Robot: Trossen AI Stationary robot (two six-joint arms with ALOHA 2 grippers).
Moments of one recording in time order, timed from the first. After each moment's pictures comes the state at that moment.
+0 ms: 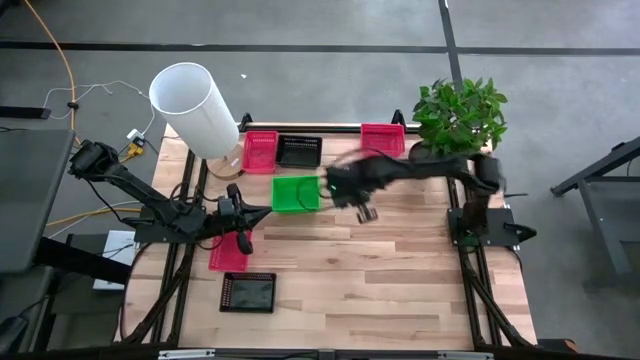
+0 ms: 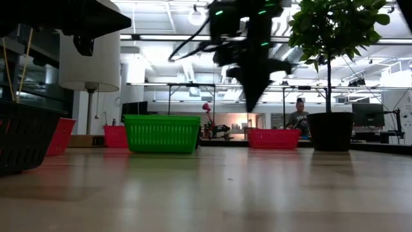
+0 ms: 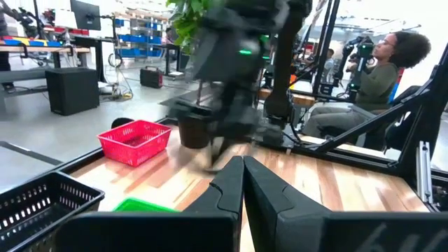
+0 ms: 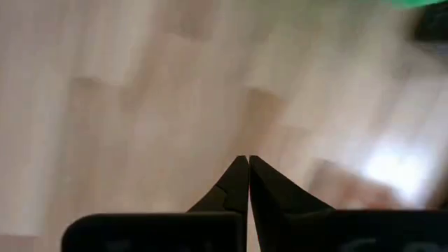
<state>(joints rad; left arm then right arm) -0.38 0.93 0.23 0.74 -0.82 -0.09 -0.12 1.87 1.49 -1.02 0.14 -0.47</state>
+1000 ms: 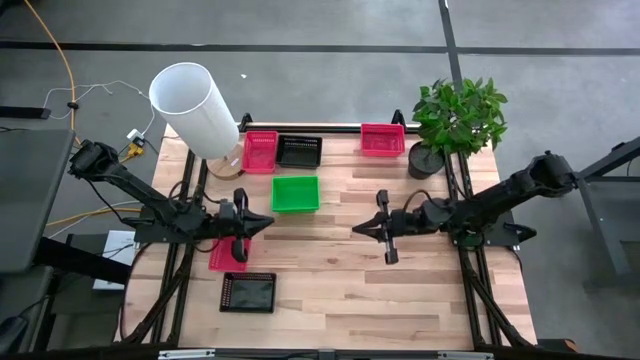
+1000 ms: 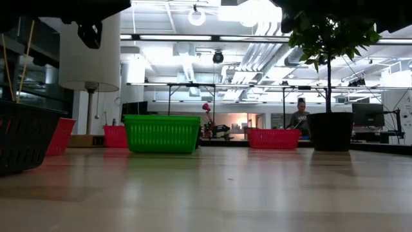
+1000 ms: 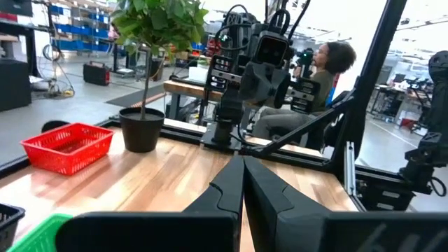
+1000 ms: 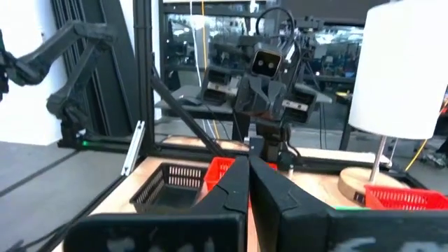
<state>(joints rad) -0.38 0.93 0.26 0.74 -0.63 -0.14 0.28 1.24 0.47 0.86 0.15 -0.08</state>
